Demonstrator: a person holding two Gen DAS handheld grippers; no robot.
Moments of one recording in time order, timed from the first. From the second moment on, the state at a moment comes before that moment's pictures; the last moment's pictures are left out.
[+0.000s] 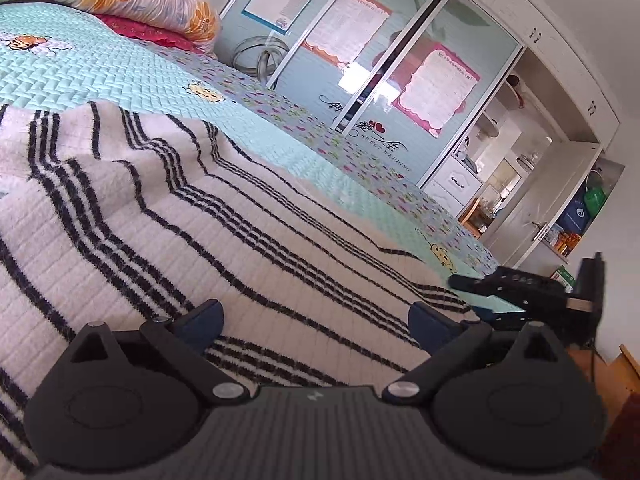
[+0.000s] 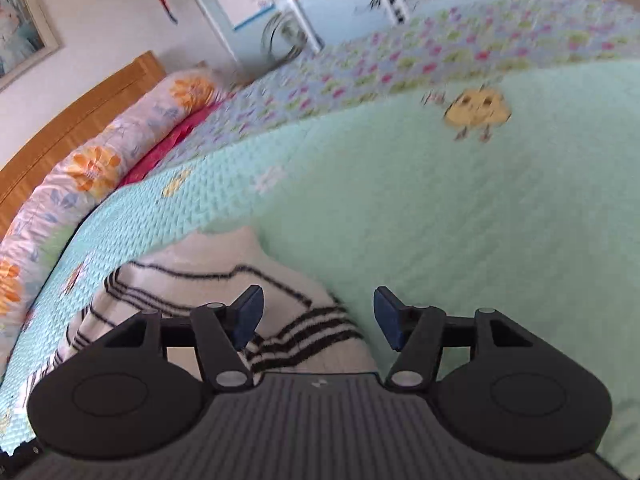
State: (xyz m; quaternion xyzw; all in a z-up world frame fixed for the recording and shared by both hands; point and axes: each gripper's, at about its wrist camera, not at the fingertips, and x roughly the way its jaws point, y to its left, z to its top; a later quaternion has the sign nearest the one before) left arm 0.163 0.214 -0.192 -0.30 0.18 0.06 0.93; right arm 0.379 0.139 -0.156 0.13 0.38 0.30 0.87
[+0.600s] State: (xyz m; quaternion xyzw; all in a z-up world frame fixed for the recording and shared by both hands) left arm 0.165 0.214 -0.192 -0.30 0.18 0.06 0.93; right arm 0.359 0.179 -0.123 -0.07 0.29 0.26 0.92
